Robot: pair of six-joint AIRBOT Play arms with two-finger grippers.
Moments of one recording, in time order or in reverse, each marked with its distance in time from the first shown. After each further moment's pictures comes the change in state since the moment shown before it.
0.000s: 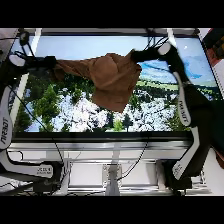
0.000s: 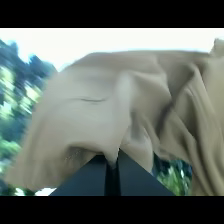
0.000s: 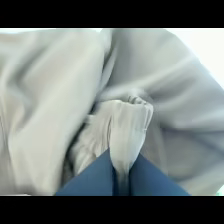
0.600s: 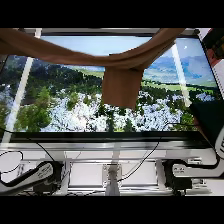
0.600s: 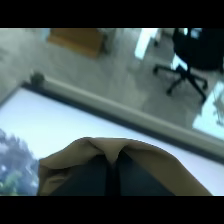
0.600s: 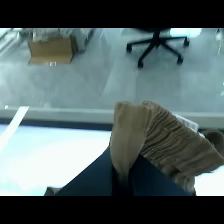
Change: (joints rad) left arm 0.245 0.351 0.000 -0.001 0.291 0.000; right arm -0.237 0.493 0.002 -0.082 -0.111 0.038
